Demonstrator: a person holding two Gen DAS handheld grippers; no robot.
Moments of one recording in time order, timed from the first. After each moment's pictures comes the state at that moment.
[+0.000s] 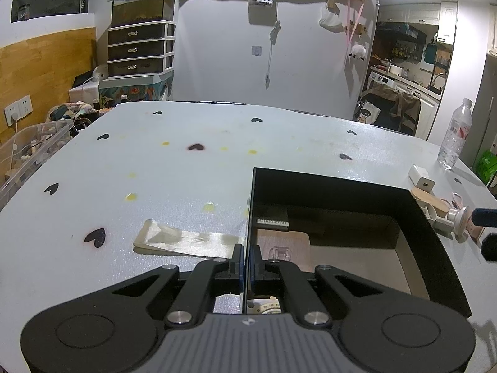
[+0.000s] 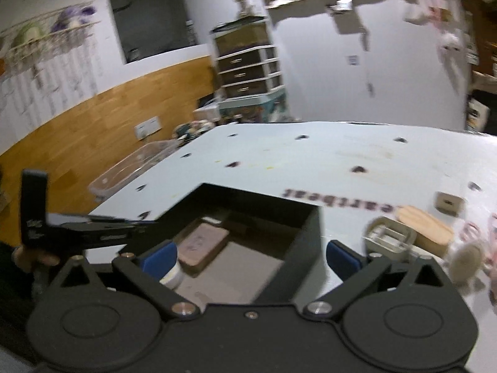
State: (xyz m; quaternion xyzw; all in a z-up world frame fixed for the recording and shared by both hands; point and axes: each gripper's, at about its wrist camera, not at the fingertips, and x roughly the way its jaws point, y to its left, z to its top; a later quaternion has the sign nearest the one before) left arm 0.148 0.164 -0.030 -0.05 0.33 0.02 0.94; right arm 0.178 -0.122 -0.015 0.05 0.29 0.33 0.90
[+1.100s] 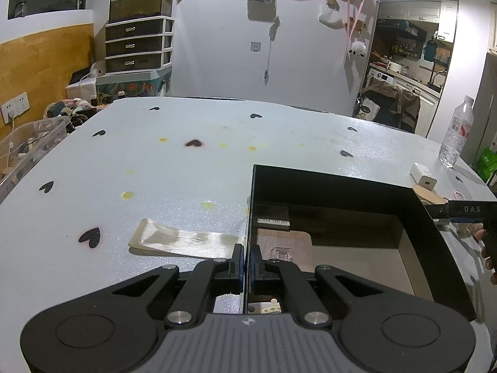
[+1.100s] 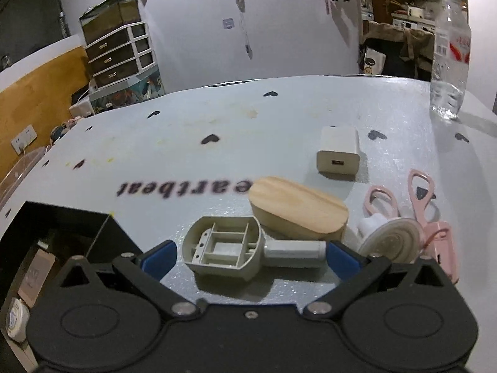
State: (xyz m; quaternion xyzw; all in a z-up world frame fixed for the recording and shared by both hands) left arm 0.156 0.164 -0.036 -0.05 0.34 0.02 0.94; right arm 0.287 -0.152 -0.082 0.06 0.37 0.12 0.92
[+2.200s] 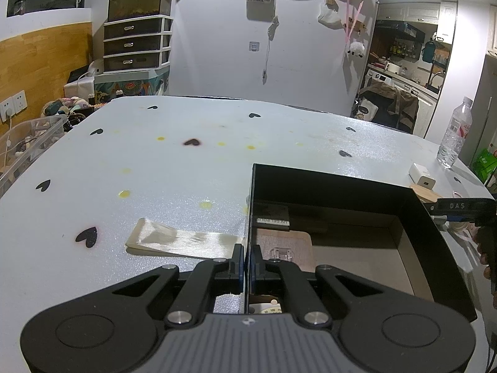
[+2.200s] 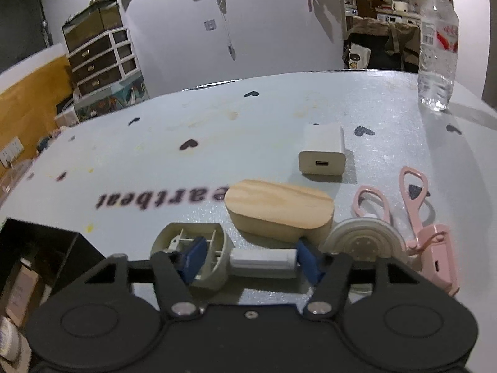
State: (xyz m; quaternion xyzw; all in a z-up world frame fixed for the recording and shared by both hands) left arm 0.159 0.164 -0.039 -0.05 0.34 0.01 0.94; right arm 0.303 -0.163 -0.091 0.08 0.37 0.09 0.92
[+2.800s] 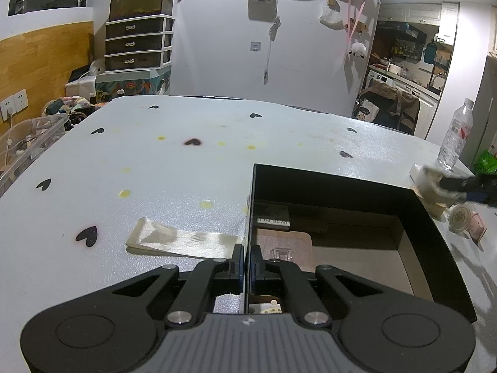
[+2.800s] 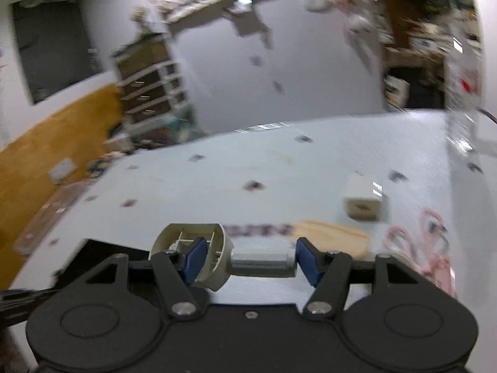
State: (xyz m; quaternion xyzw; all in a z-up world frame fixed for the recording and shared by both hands) left arm 0.159 0.165 -0.041 -0.05 0.33 0.01 0.94; right arm 0.255 -0.157 -0.026 0.10 0.30 0.20 0.93
